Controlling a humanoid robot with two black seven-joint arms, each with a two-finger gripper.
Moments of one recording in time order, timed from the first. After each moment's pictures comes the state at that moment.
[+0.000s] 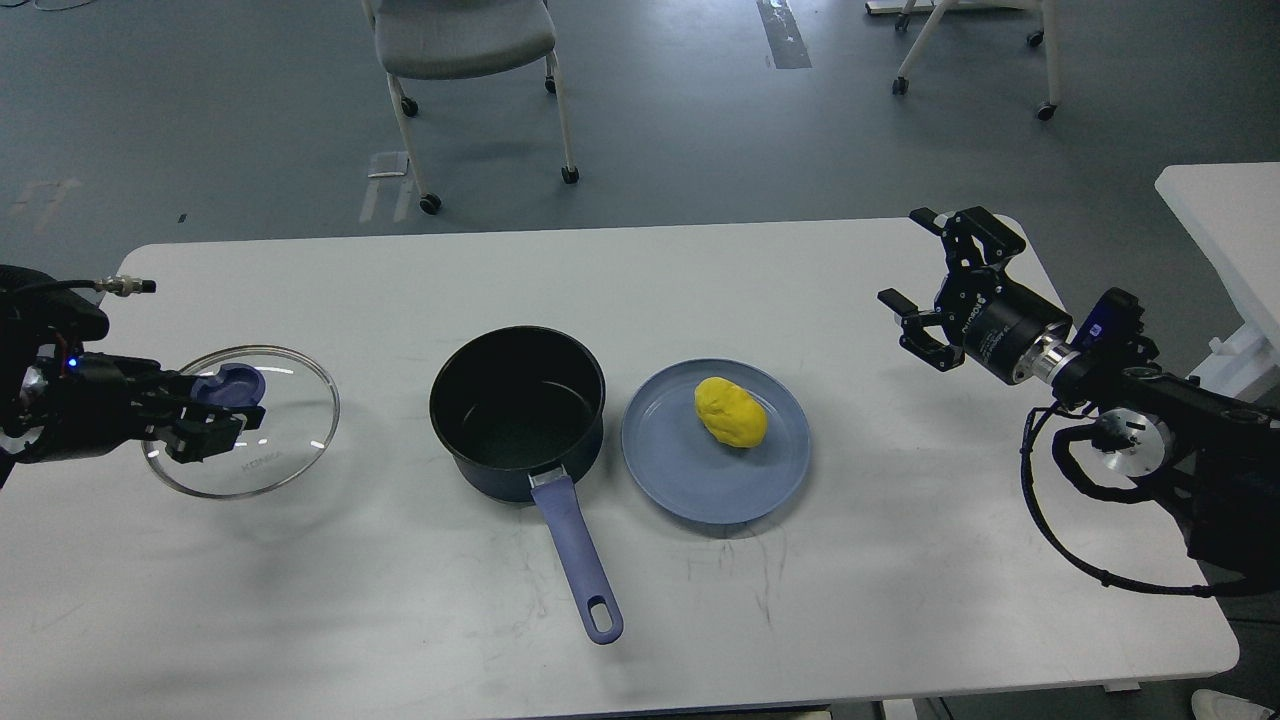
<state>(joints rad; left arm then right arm) -0.89 1.05 -0.13 -1.16 1.82 -0.24 -0.49 0.80 -0.50 0.17 0.69 -0.05 0.49 0.49</state>
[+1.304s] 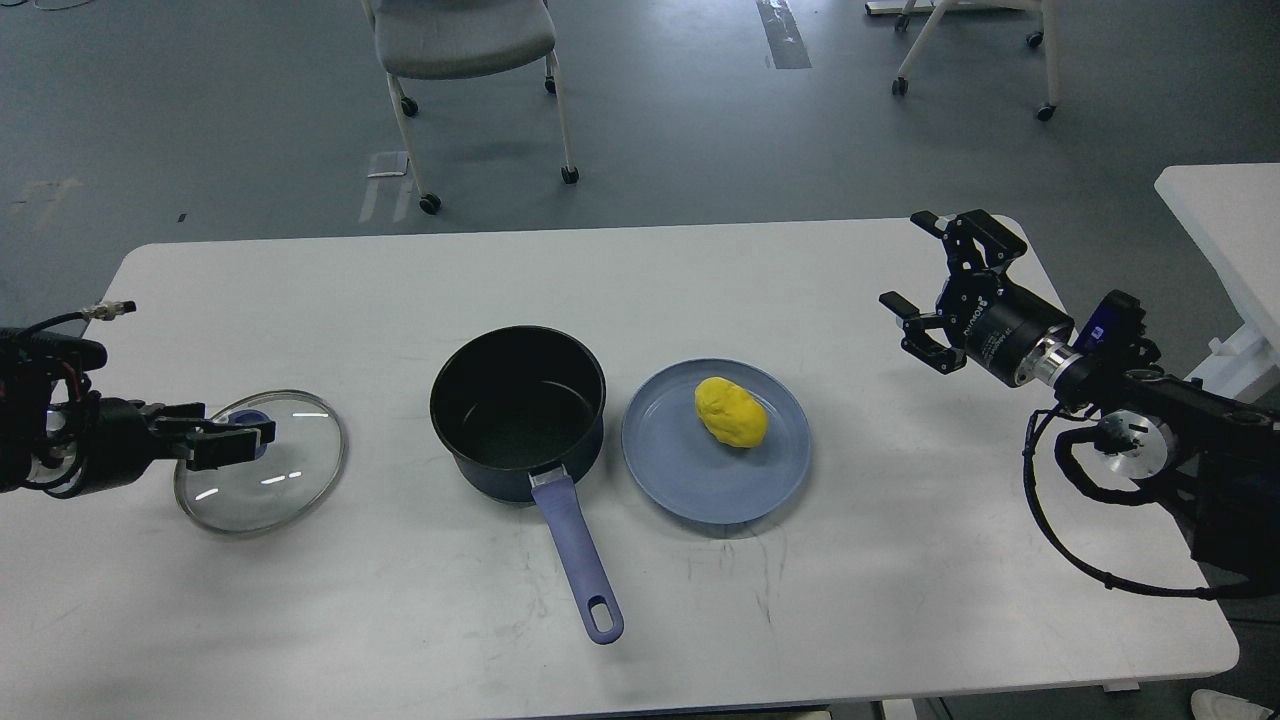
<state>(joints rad) -0.79 0.90 -0.15 -0.94 1.54 -0.19 -0.49 0.80 -0.51 0.17 0.69 -0.05 0.49 0.49</state>
